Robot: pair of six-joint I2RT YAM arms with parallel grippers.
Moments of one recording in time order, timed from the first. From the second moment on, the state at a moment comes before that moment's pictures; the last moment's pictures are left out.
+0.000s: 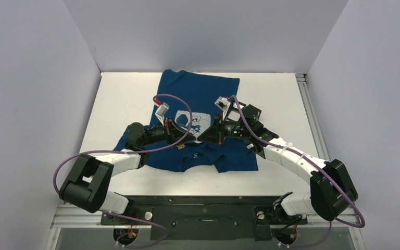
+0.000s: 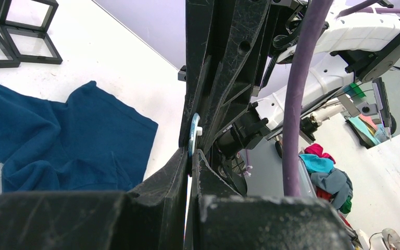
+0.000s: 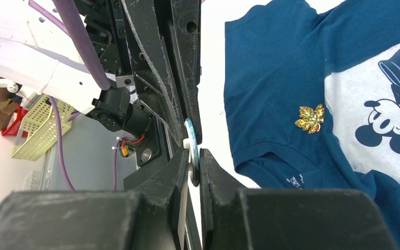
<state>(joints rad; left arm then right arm) -0.40 1.43 0.49 1.19 0.98 -0.96 0.58 1.34 0.81 0.30 -0.82 0.46</state>
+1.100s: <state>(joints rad) -0.37 1.43 0.49 1.20 0.97 -0.97 0.55 1.34 0.75 0.46 -0.84 0.58</state>
